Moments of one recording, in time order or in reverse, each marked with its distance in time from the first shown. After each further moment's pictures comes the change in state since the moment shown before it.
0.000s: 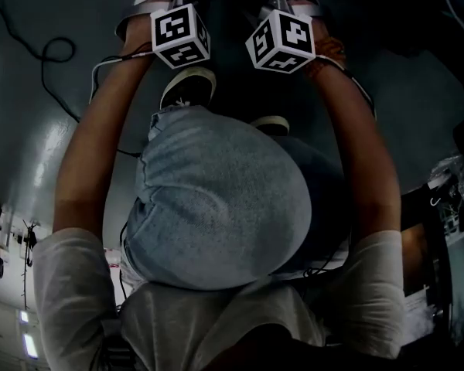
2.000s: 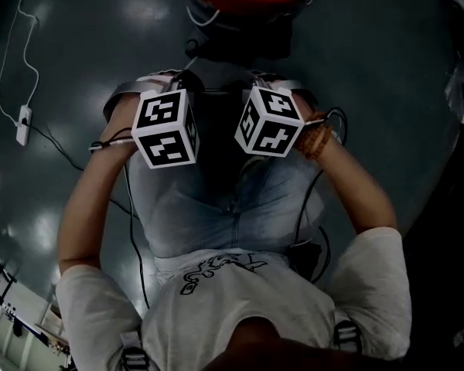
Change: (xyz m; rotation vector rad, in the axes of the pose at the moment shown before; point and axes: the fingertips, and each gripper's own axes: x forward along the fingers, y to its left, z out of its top) left arm -0.307 -0.015 0.344 0.617 -0.054 -0.337; right arm -0.403 -0.026 -0.004 0.487 0.010 -0.093
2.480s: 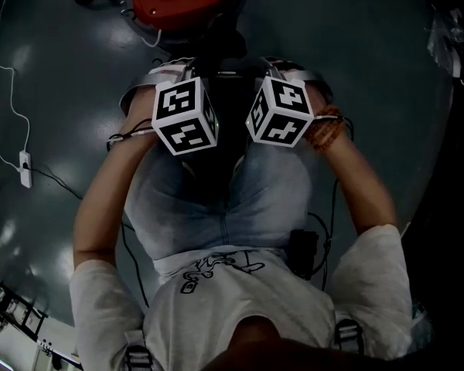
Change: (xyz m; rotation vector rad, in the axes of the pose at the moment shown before) left arm 0.039 0.048 0.117 0.115 -0.101 0.102; right arm -0.079 -0.044 -0.105 0.105 0.150 -0.250
